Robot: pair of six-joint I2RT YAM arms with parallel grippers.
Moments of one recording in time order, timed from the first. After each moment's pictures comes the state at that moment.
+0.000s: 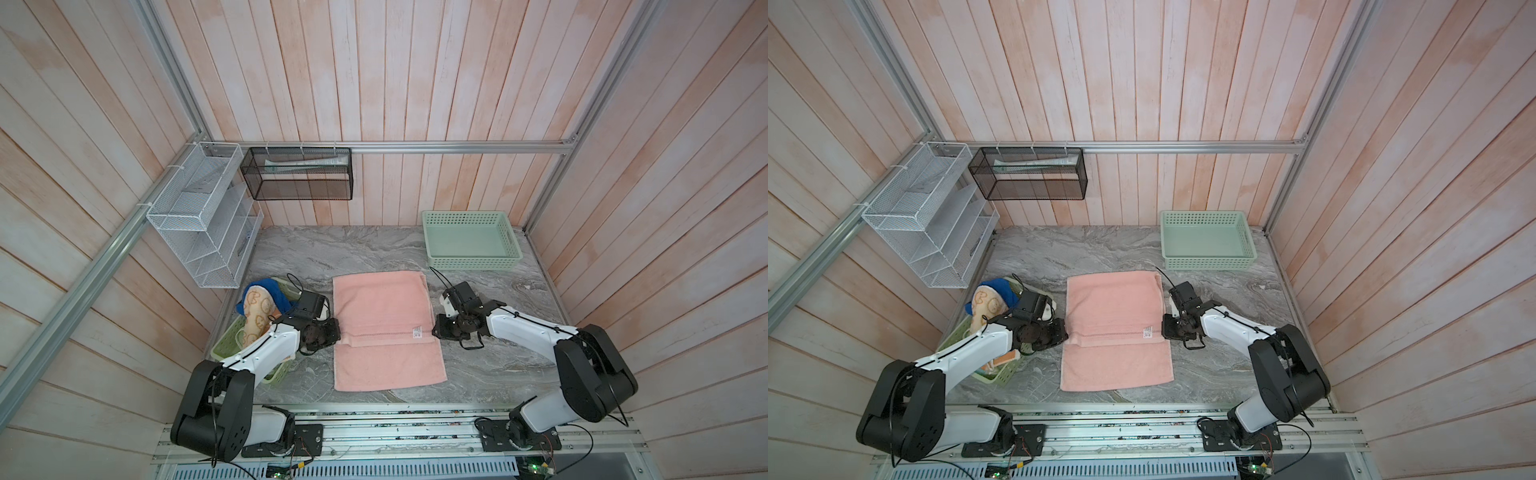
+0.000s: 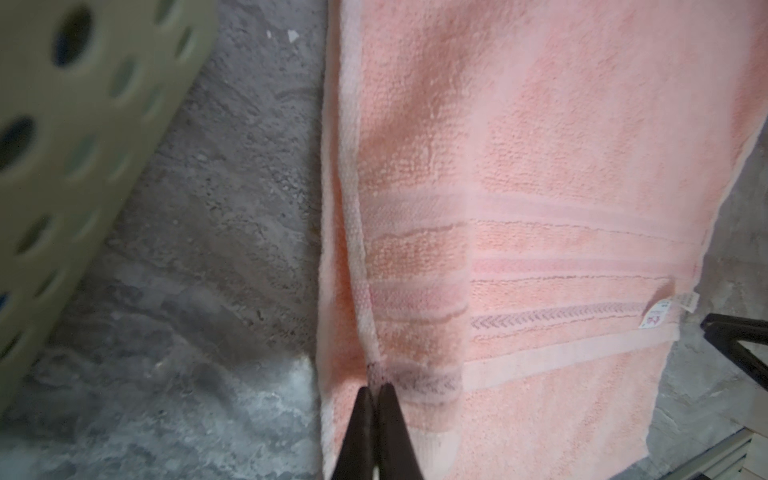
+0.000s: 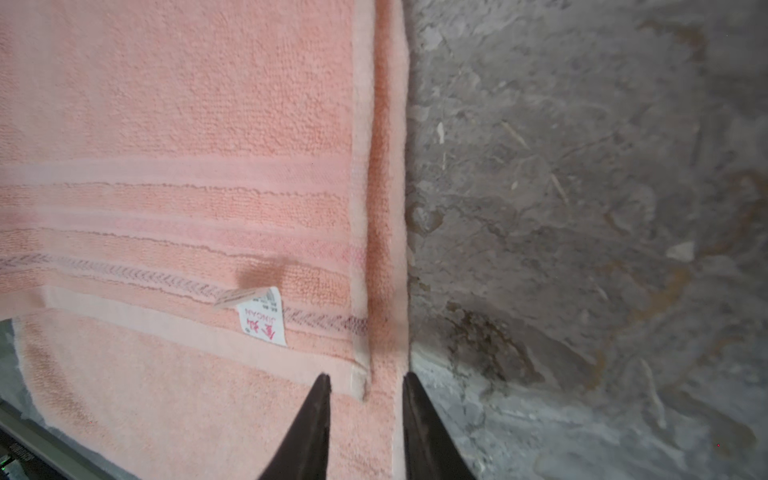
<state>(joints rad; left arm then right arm) -0.27 1.36 0.67 -0.44 0.26 -0.52 0.51 1.55 0.83 -0.45 -0.22 0.52</state>
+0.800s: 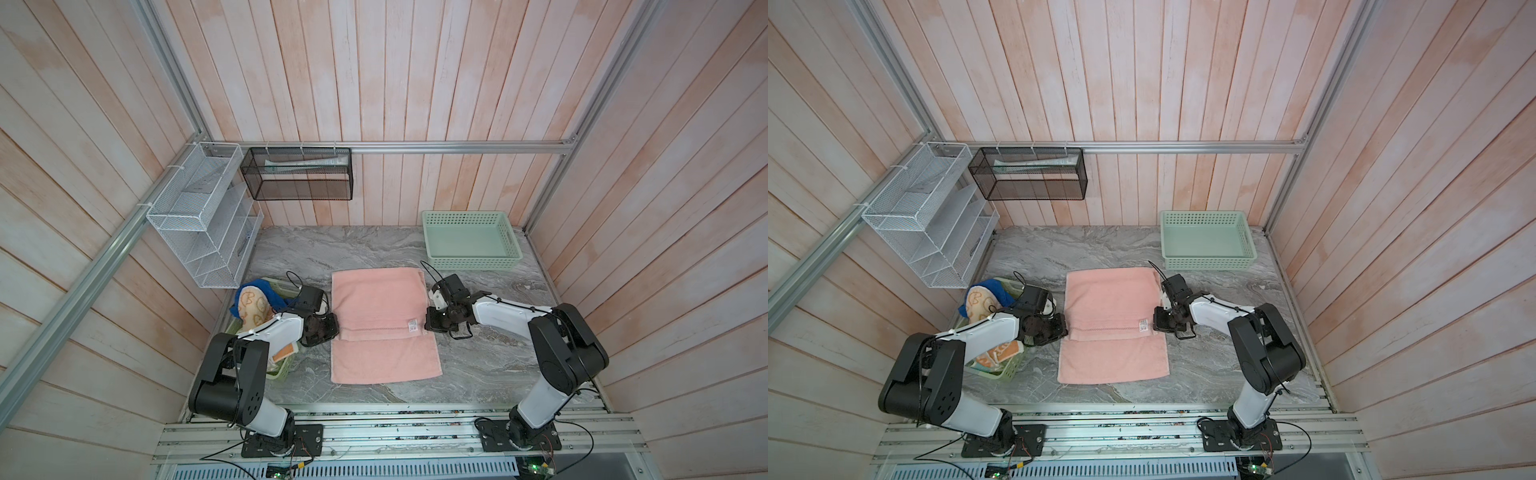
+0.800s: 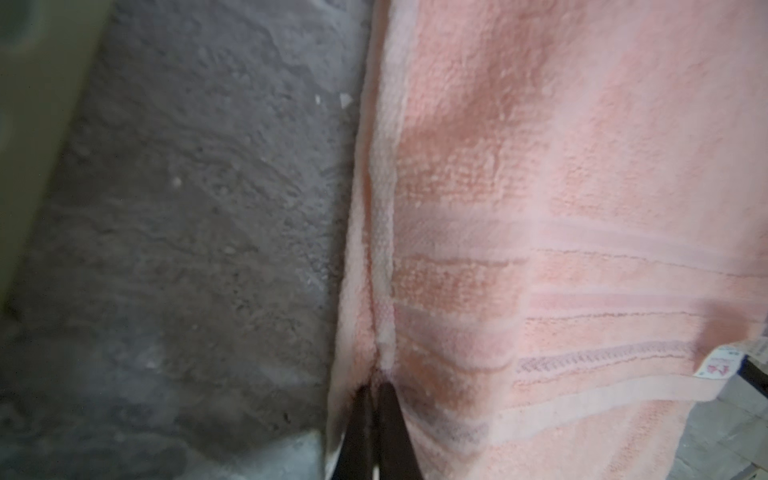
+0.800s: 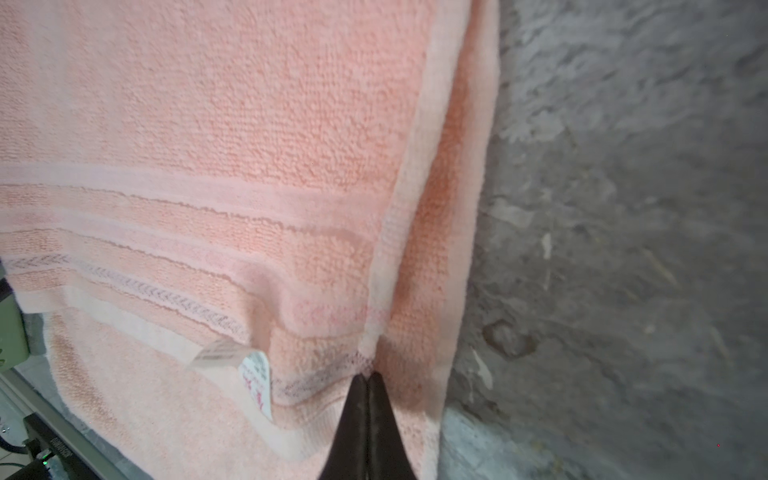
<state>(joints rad) -0.20 1.54 0.74 -0.38 0.28 -0.49 0.50 1.72 0.96 -0.40 -0.31 0.50</state>
